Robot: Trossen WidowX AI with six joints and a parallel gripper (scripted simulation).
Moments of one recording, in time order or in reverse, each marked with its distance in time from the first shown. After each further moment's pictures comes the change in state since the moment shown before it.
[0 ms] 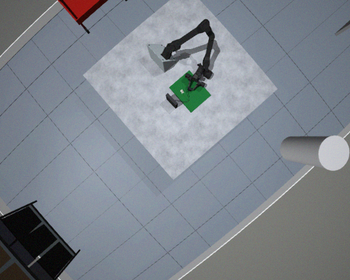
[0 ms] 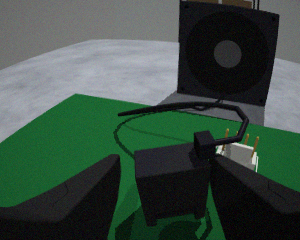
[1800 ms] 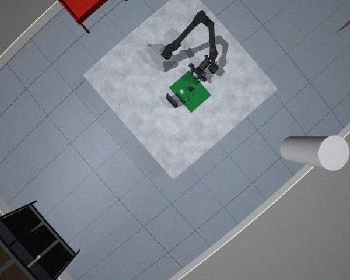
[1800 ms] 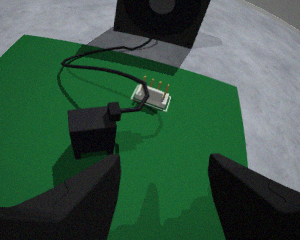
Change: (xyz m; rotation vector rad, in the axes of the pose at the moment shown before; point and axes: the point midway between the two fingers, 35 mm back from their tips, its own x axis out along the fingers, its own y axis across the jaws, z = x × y) arm -0.058 -0.022 0.032 -0.118 0.420 -0.252
